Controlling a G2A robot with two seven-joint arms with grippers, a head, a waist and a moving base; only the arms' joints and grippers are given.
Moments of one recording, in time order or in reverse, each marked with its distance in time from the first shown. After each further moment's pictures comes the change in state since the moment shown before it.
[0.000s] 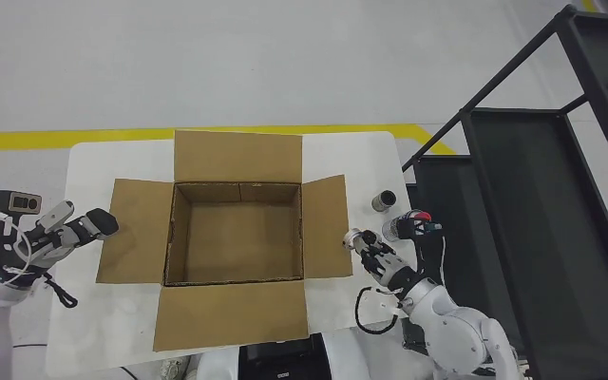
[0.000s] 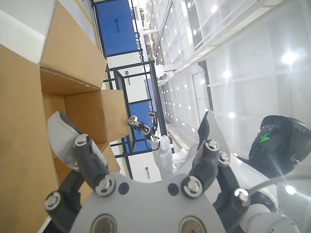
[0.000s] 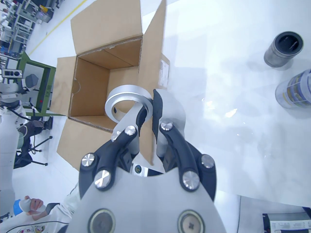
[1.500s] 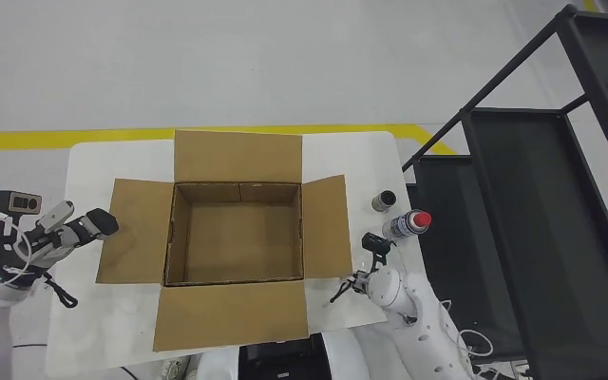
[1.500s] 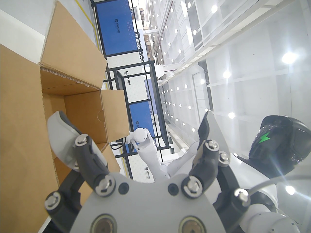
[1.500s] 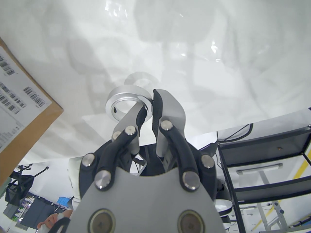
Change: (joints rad) left arm 0.000 0.000 0.000 0.000 0.000 0.000 0.000; right arm 0.411 0.041 -0.265 0.548 -0.376 0.683 0.474
